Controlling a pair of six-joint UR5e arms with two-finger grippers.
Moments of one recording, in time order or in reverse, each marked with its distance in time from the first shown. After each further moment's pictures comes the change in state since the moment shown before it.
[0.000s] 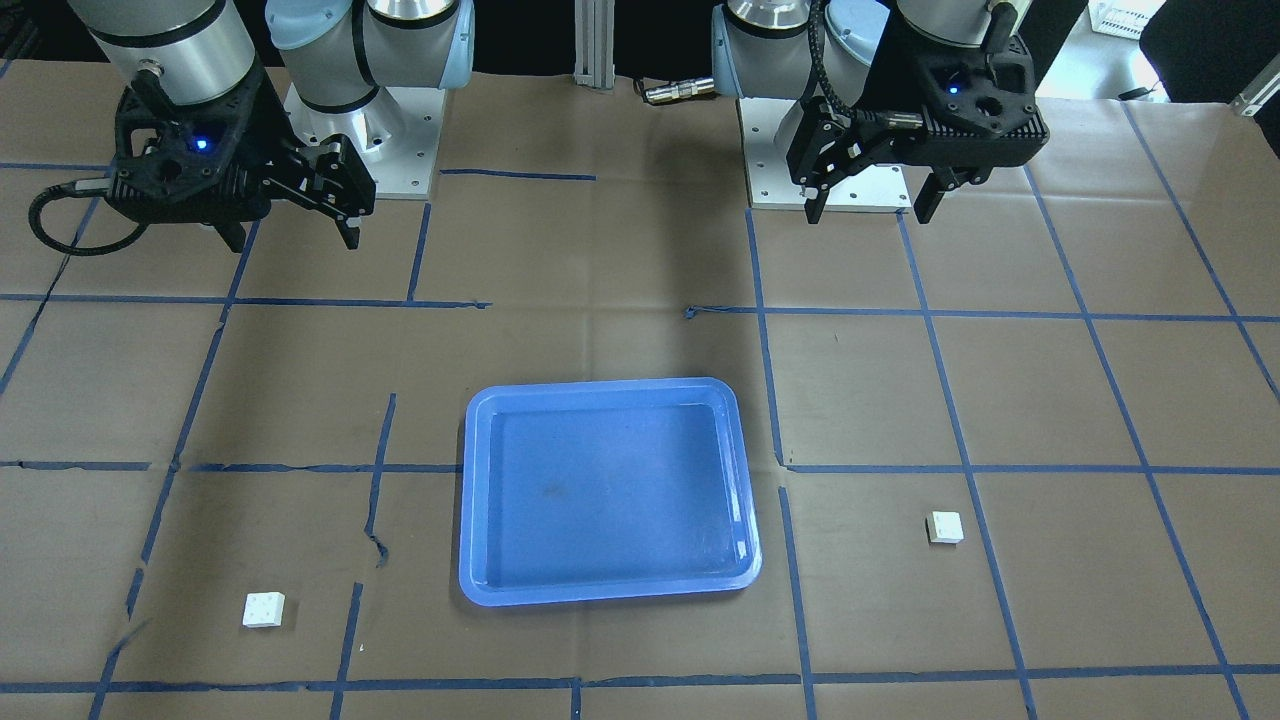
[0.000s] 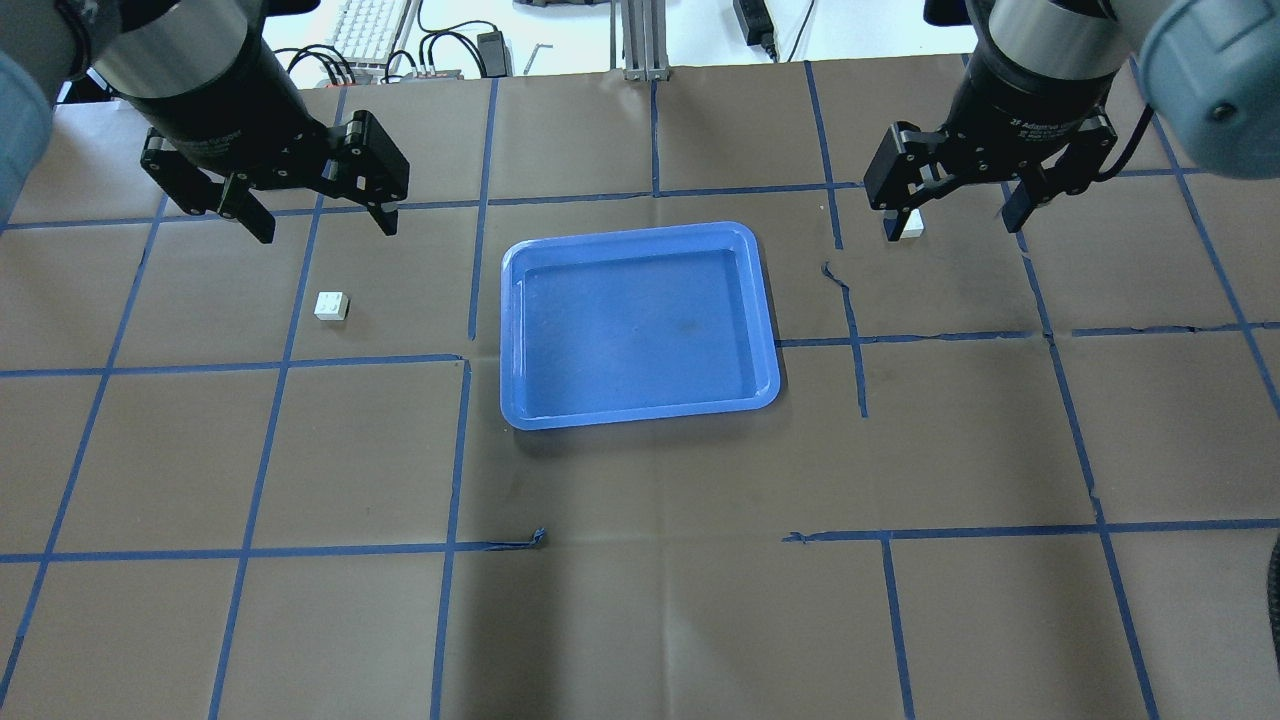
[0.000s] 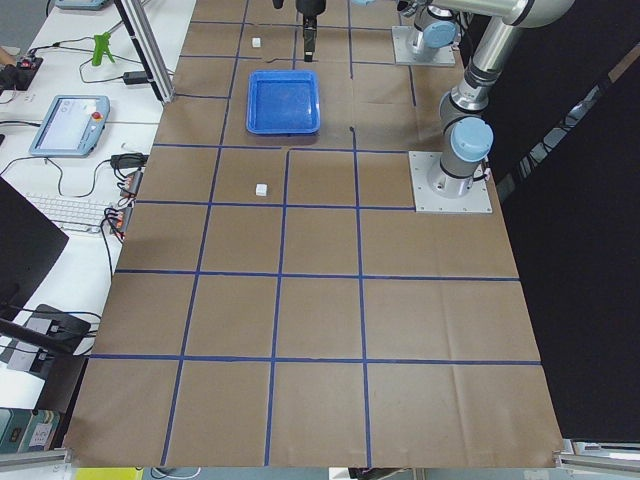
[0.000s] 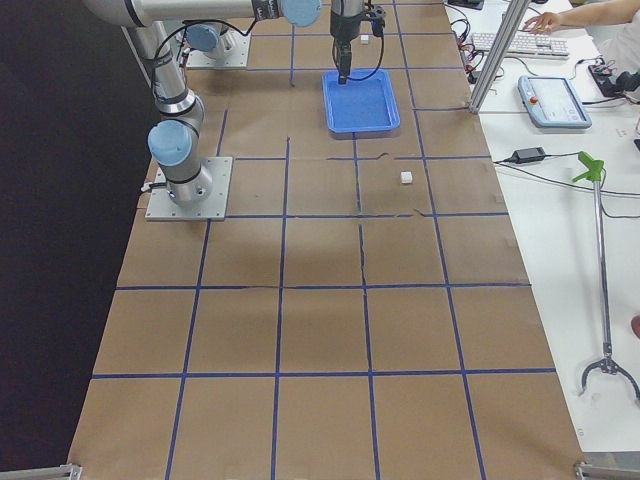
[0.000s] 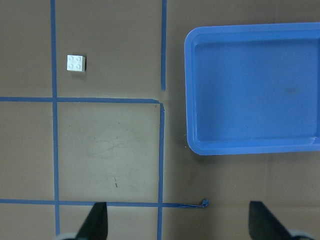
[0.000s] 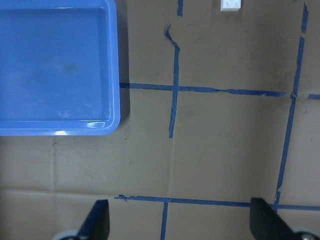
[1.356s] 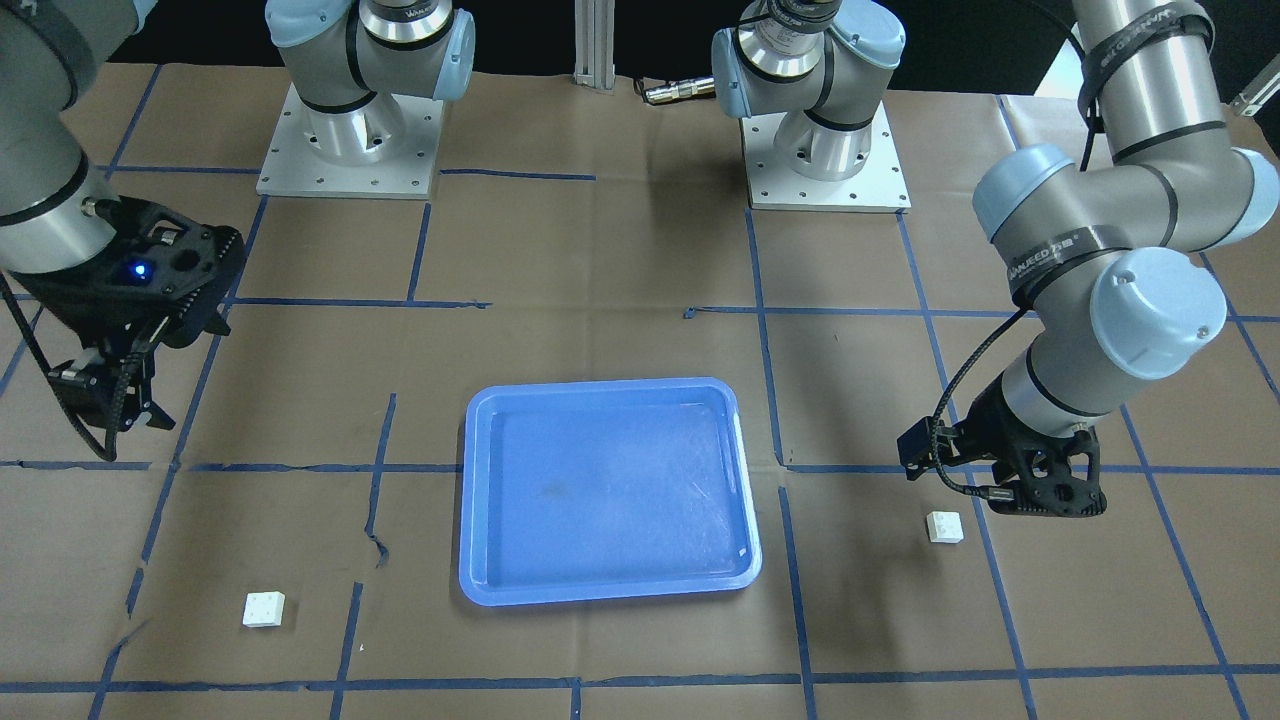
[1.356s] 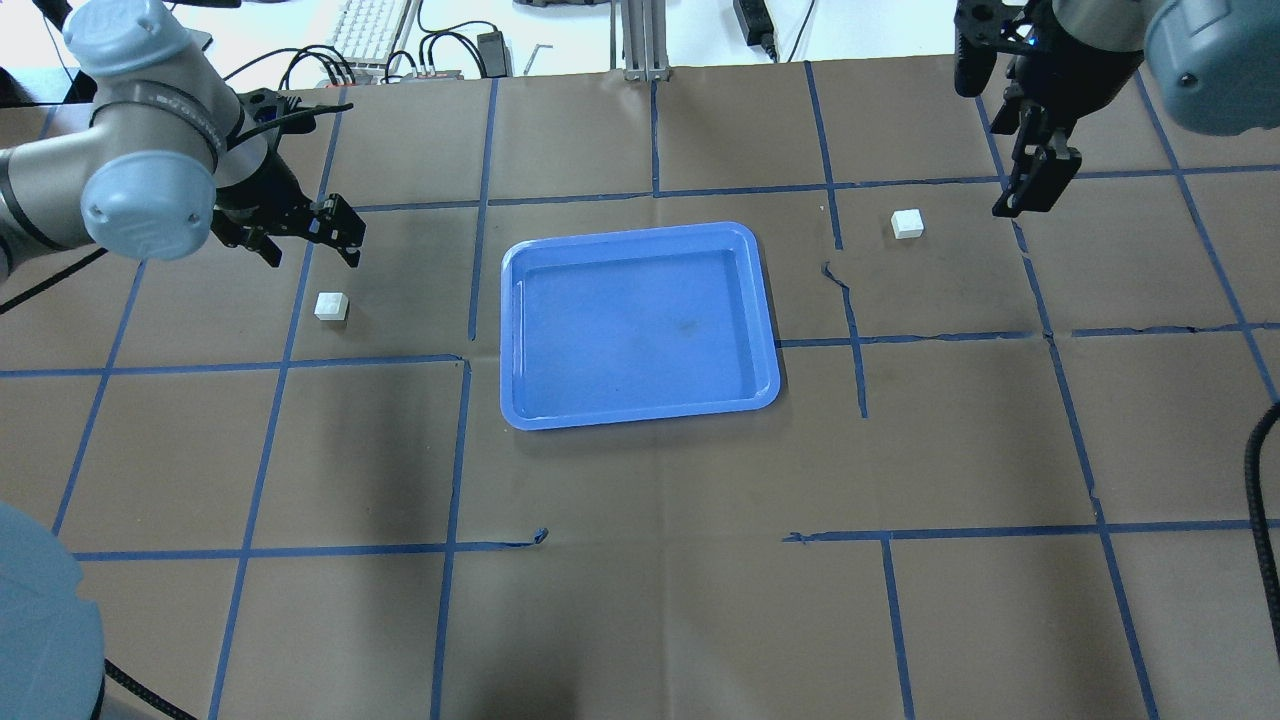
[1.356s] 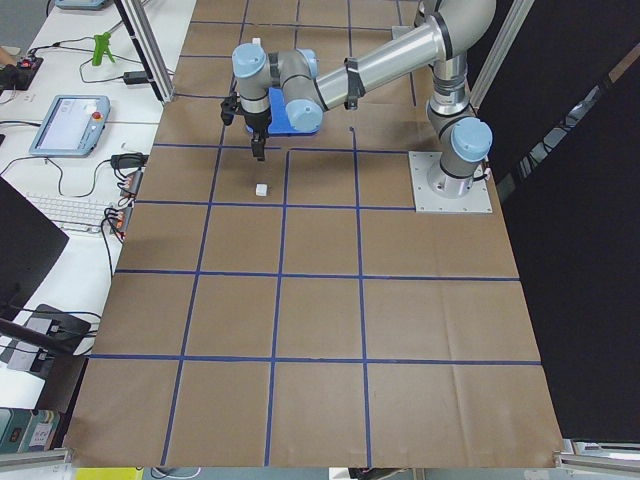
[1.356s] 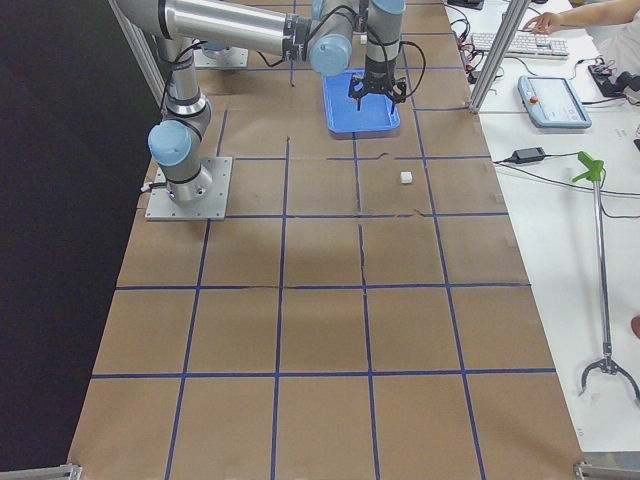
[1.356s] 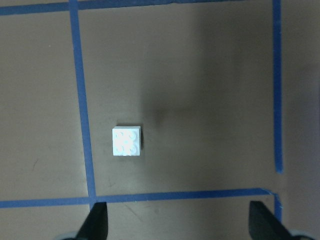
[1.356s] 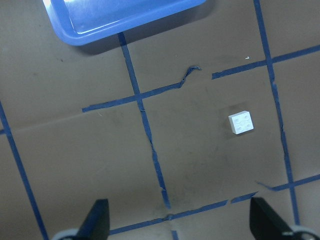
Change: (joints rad) left arm 0.269 -0.404 -0.199 0.569 -0.005 0.367; right arm -0.166 0.189 -0.031 -0.231 0.007 -1.539
